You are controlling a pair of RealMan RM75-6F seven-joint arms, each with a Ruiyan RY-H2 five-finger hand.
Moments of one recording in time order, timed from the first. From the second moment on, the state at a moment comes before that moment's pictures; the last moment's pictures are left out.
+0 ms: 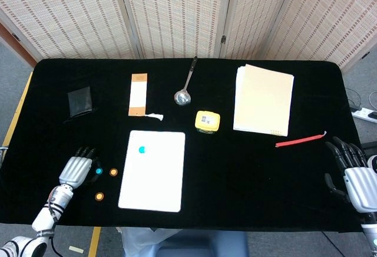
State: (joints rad) left arm -0.45 -1.49 0.01 -1.18 1.37 1.02 0.03; right arm 0.06 -1.03 0.03 -1.61 -1.57 1.50 0.17
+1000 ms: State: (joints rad) left arm -0.68 -1.51 -0.16 -1.35 1.31 0.86 0.12; right arm 0.06 -1.03 0.03 -1.60 -1.56 1.49 0.18
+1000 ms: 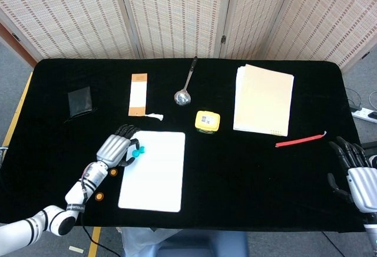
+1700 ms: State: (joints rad) left arm -0.85 -1.65 -0.20 -1.27 1.09 0.74 0.30; right arm 0.06 -1.02 0.03 -1.60 -1.54 1.48 0.18
